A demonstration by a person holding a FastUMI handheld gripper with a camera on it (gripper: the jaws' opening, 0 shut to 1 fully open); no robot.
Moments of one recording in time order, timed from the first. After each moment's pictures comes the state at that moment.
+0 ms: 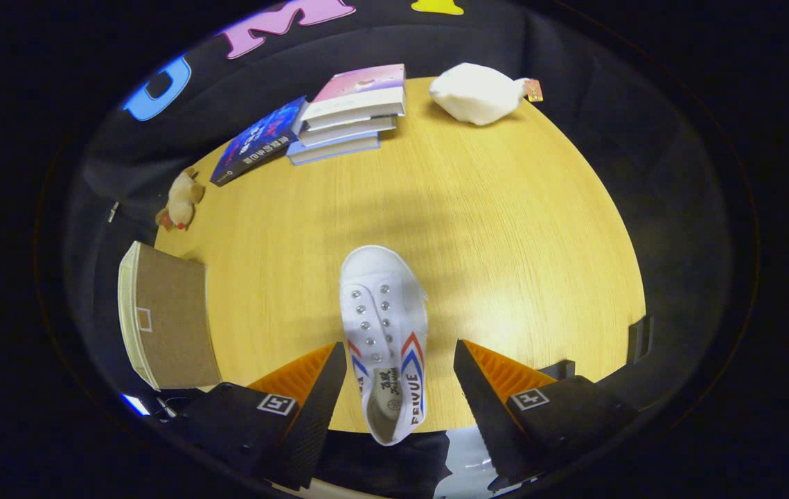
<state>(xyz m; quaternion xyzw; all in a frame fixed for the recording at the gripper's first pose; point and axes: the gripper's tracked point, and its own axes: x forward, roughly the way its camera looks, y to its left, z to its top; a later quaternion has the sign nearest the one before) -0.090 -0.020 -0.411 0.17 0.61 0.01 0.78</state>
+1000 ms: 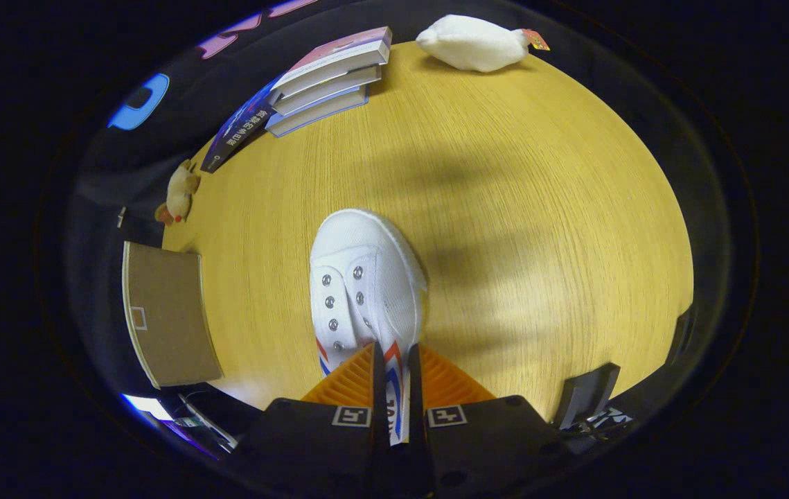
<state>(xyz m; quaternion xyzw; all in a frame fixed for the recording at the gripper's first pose) -0.100 -0.004 -0.454 0.24 0.63 0.06 0.73</state>
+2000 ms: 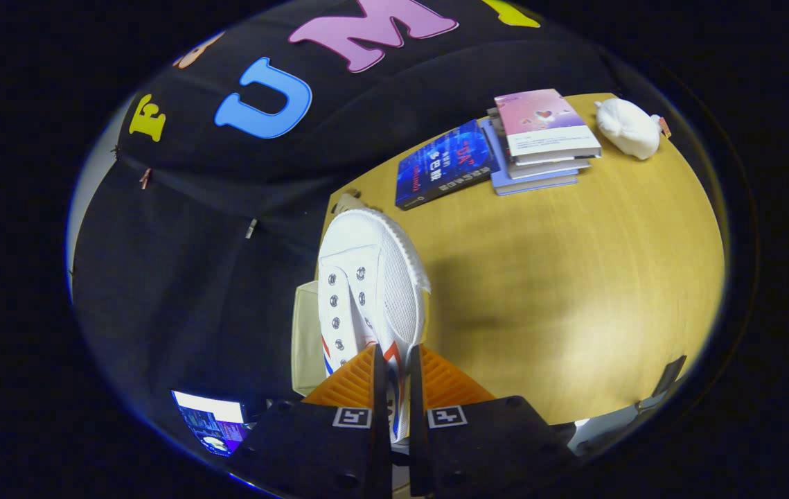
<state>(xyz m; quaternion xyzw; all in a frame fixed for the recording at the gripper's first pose) -0.031 0.196 -0.200 0.35 0.52 0.24 0.74</state>
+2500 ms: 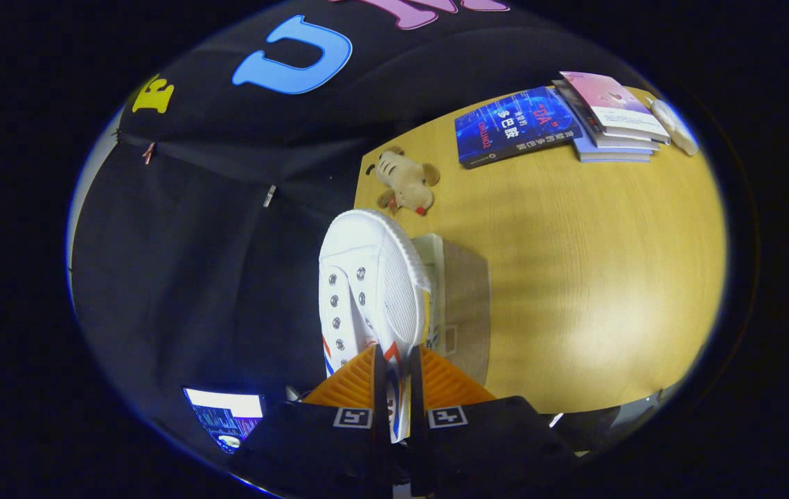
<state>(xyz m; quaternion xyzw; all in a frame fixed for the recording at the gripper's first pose) -0.047 0.333 -0.188 0.33 0.57 0.27 0.71</state>
